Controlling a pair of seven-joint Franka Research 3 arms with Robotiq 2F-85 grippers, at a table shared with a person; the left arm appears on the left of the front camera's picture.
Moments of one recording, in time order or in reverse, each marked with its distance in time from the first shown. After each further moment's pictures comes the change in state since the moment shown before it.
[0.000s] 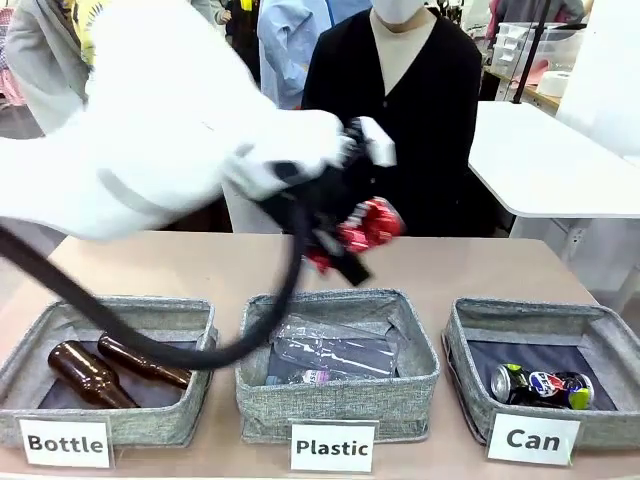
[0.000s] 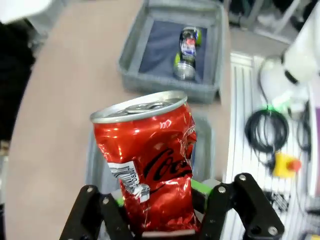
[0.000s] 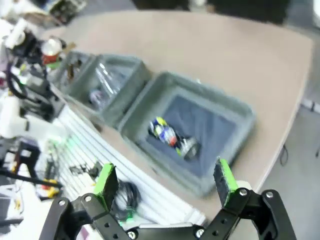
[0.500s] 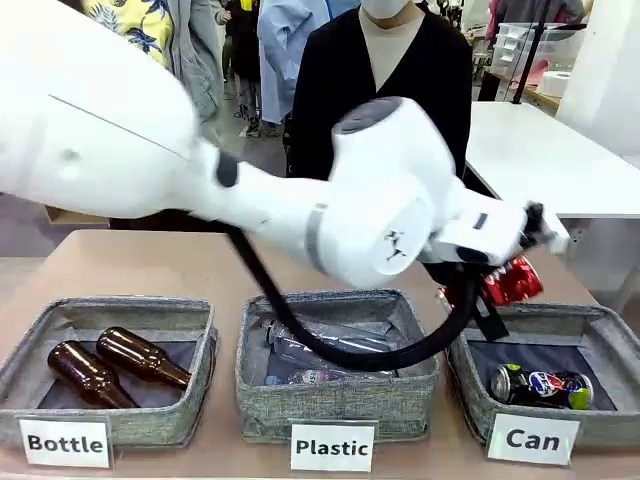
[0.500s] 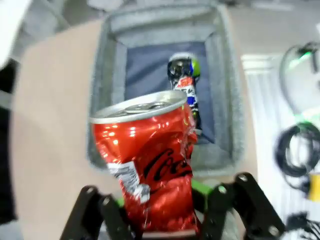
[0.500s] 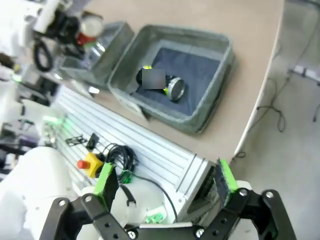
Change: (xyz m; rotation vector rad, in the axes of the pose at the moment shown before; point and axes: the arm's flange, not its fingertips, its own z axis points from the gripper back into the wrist) left arm 0.092 -0.026 -0.168 -0.012 0.092 -0.259; right arm -0.098 -0.012 0.059 -0.024 0.030 -0.060
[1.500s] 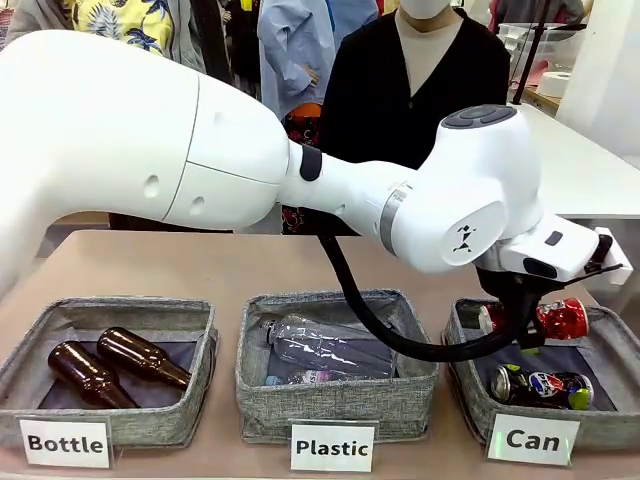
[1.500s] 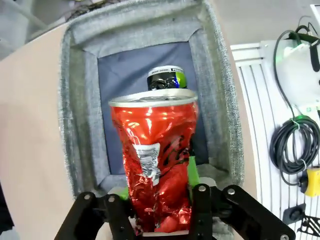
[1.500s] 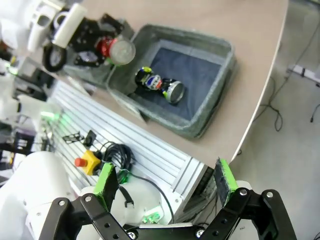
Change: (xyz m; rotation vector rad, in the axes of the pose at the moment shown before) left arm 0.049 0.002 -0.050 -0.097 0.114 -0.066; right arm 0.025 0.004 -0.007 -0.012 0.043 0.022
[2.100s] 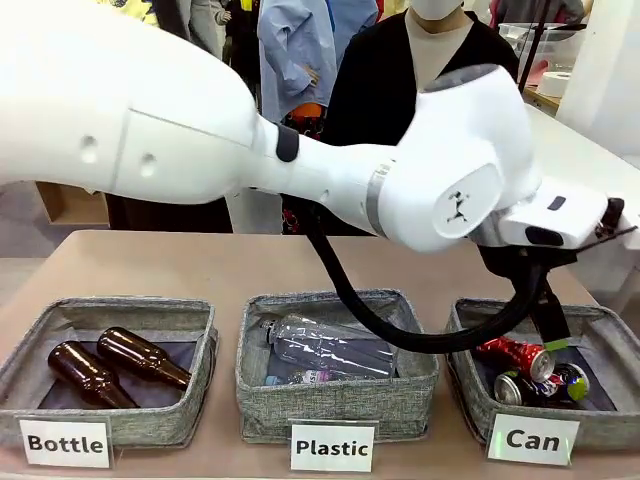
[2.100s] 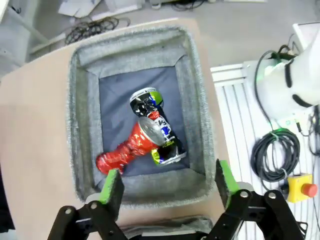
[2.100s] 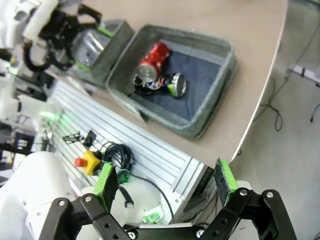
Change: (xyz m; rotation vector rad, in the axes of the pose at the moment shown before) left arm 0.005 -0.013 0.050 -0.028 -0.102 0.022; right arm 0.000 0.000 0.000 0.000 0.000 0.000
